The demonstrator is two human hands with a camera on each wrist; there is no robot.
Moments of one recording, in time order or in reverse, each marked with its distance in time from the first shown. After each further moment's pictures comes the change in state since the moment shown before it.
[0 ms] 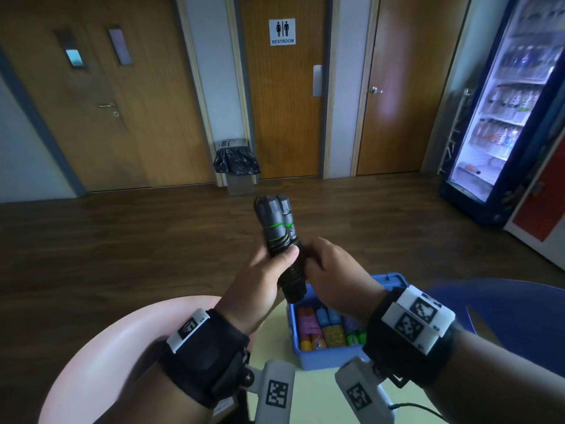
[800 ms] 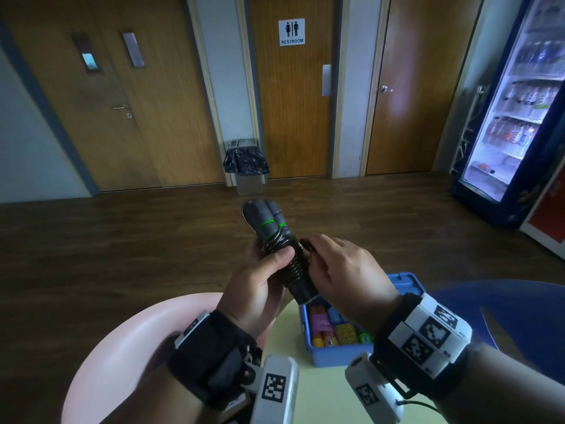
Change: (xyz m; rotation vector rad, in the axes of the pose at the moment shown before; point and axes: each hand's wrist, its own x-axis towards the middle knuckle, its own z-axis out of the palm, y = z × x) left_hand -0.022 0.016 -0.006 -0.461 0.019 -0.005; right_hand -0.017 -0.014 0.008 -0.266 0.235 -0.413
